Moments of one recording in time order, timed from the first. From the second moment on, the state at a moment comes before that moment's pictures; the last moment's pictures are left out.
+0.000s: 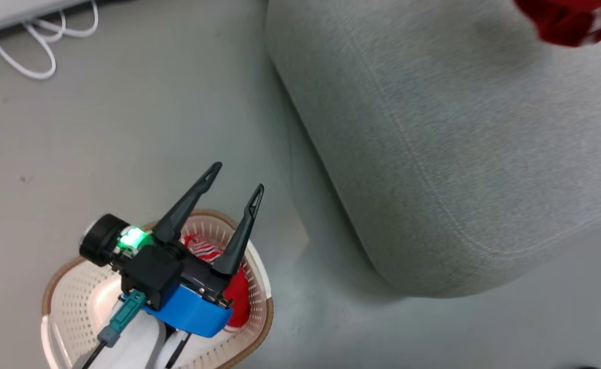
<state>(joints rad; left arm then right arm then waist) -0.28 0.31 -0.47 0.05 -0.22 -0.13 -0.26 -0.98 -0.28 -0.16 0.37 0.11 0.13 -0.03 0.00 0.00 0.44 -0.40</state>
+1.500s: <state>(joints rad) -0.33 0.31 -0.53 0.09 -0.24 -0.13 -0.26 -0.86 -0.25 -0.44 0.83 0.00 0.13 -0.18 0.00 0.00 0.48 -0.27</state>
